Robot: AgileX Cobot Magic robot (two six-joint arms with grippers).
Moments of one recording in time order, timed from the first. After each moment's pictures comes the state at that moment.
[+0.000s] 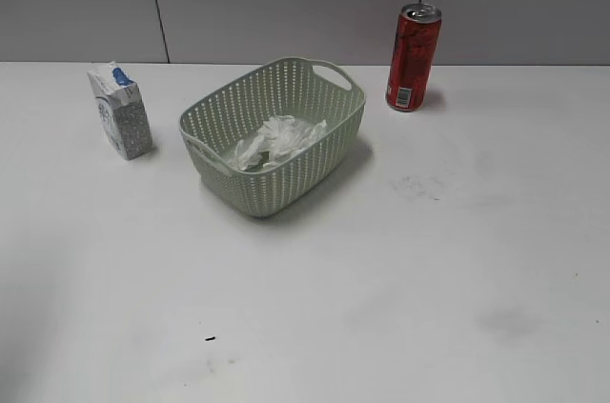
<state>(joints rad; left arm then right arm) 0.02 1.20 -1.22 -0.14 1.21 0.25 -0.03 0.03 -0.43 0.17 0.94 -0.14</state>
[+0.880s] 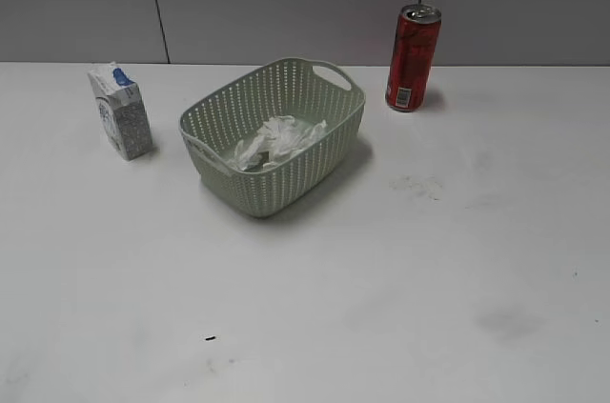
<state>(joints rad) 0.02 0.22 -0.52 -0.17 1.05 0.25 -0.03 0.03 -0.43 0.23 0.94 -0.12</state>
